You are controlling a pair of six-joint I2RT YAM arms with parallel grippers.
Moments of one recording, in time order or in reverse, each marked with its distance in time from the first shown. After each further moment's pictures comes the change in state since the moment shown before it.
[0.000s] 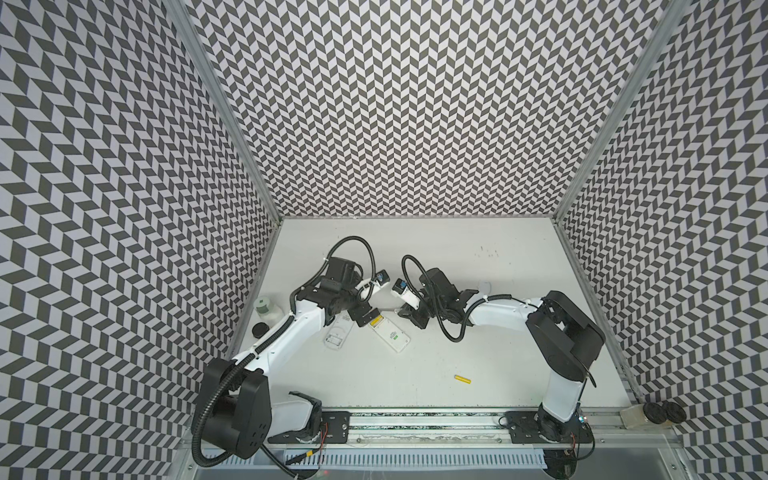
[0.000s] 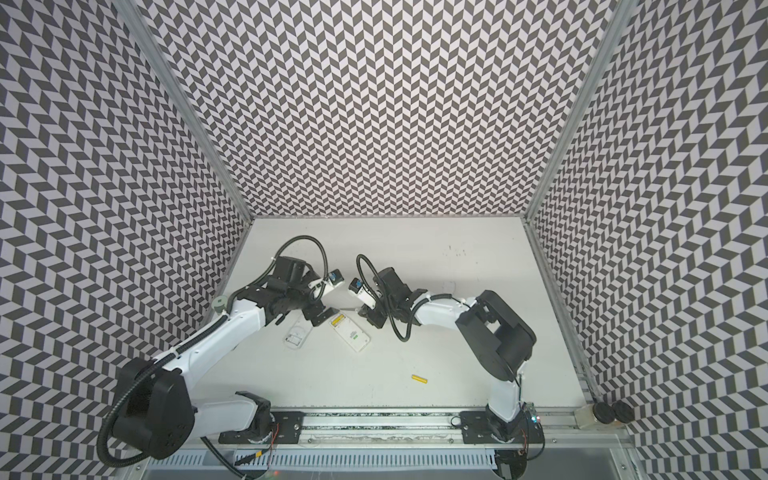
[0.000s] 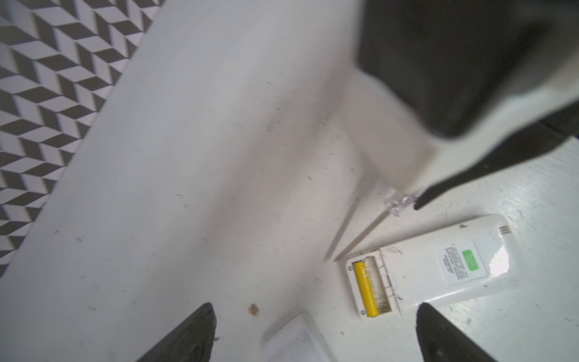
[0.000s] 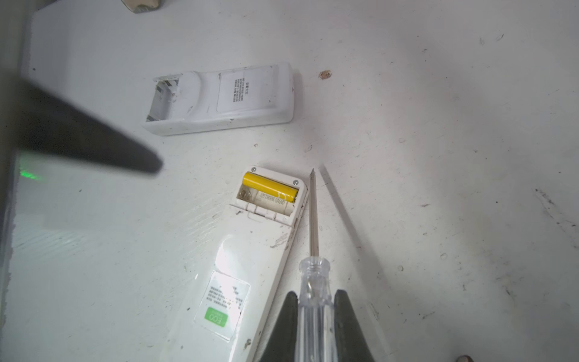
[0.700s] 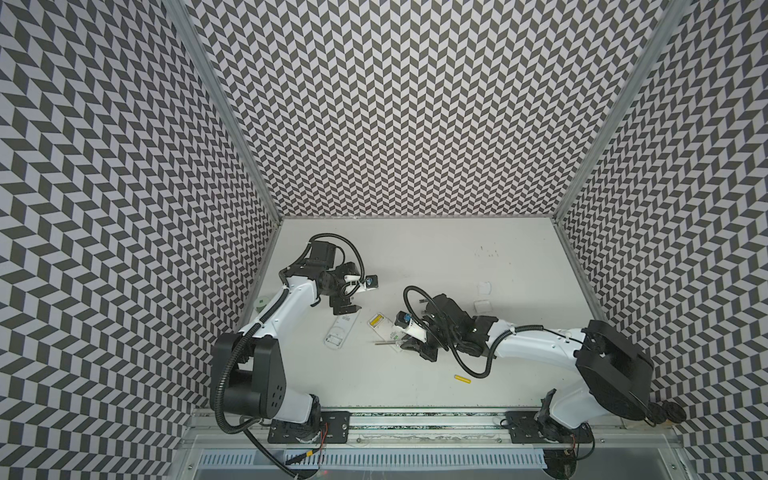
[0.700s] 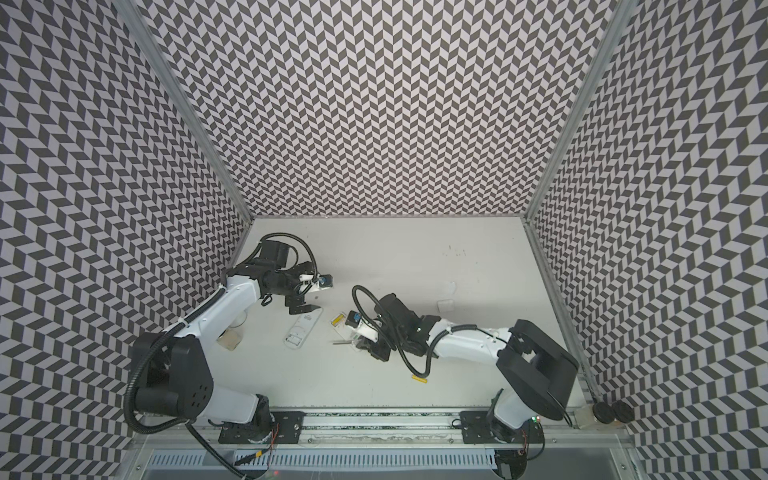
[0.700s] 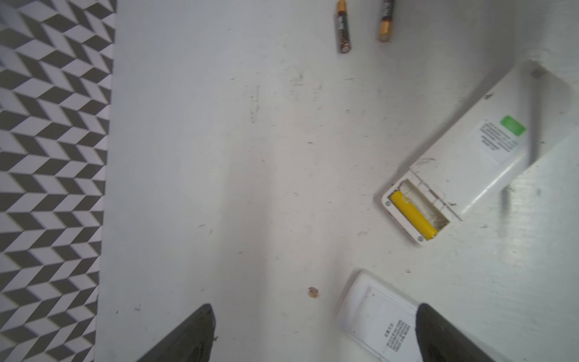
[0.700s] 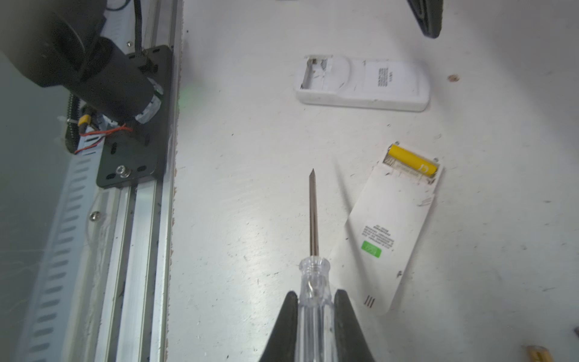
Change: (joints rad) left arm 0.147 0.197 0.158 -0.220 0.149 0.703; right arm 0.168 -0.278 -0.259 -0.006 -0.038 -0.006
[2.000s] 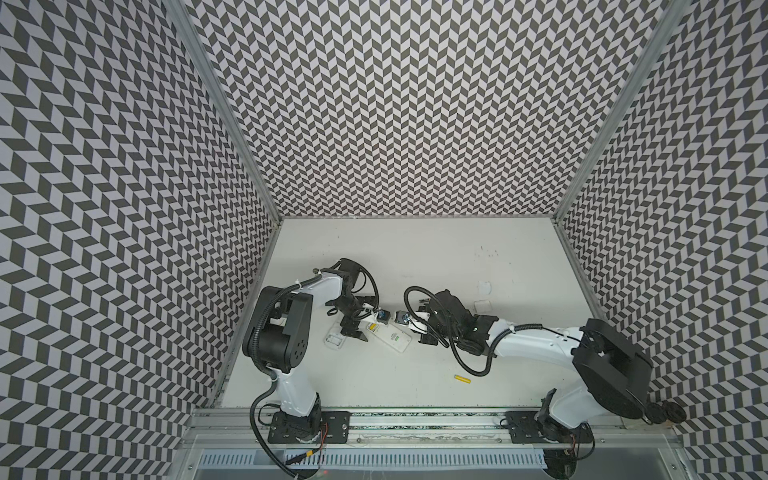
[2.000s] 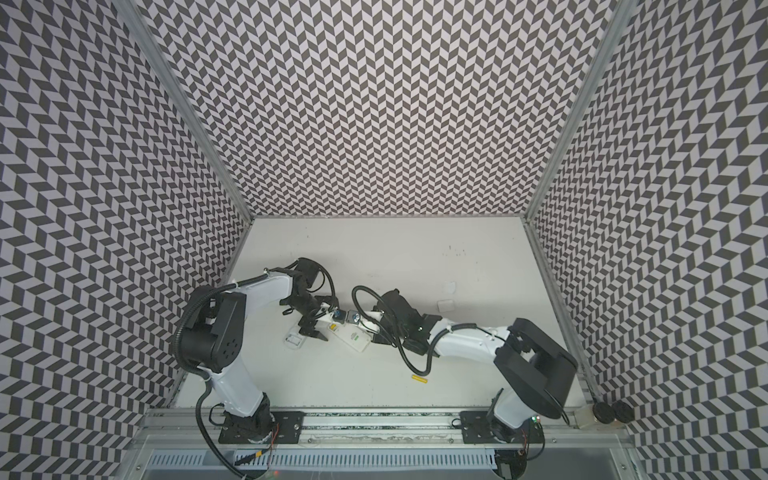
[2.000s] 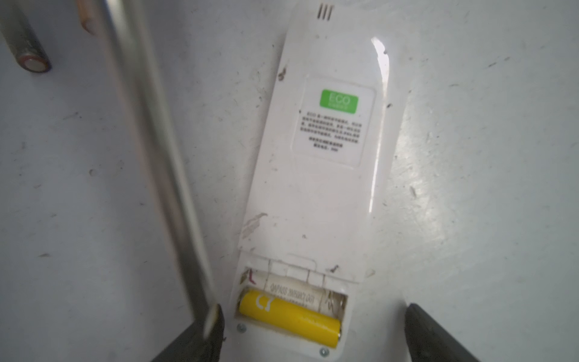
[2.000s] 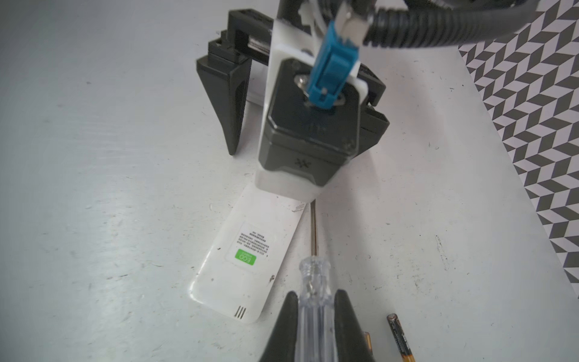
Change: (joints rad) left arm -0.100 0.297 -0.024 -0.096 0.065 0.298; right arm -0.018 0.023 0.010 0.149 0.301 -0.383
